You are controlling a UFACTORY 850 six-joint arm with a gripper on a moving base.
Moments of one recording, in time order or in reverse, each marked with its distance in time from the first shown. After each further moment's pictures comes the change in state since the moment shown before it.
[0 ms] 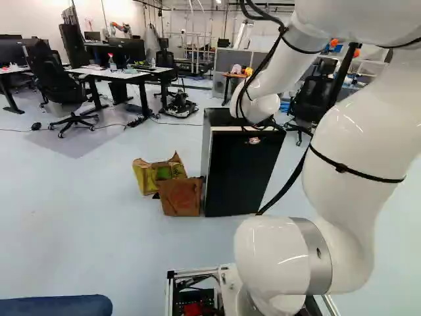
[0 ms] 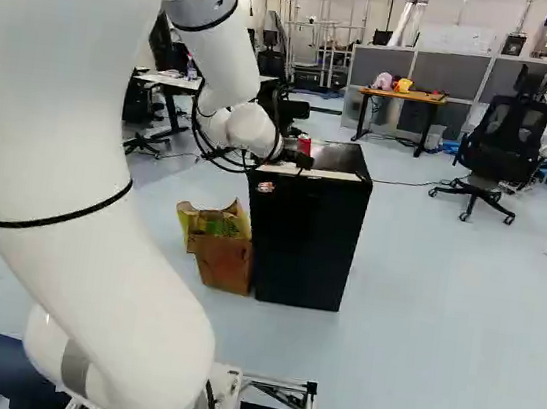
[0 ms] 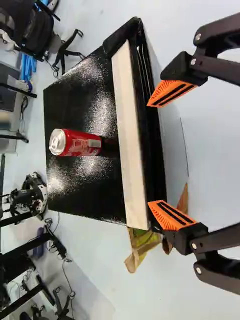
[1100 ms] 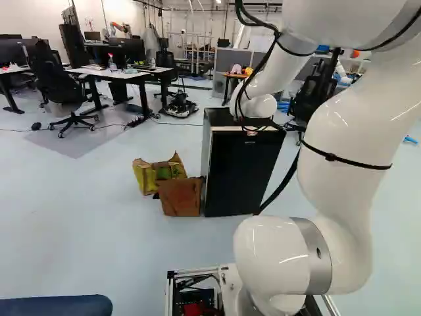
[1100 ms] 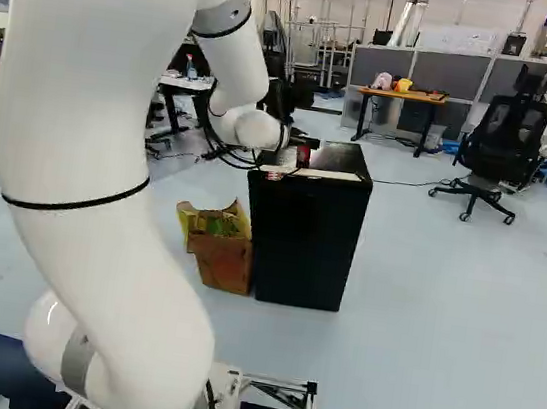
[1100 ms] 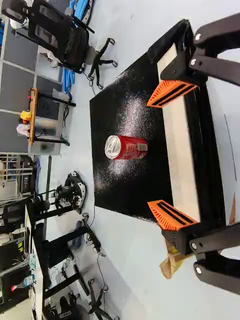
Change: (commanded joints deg) arm -0.4 -5.5 -4.6 0.0 13.4 0.0
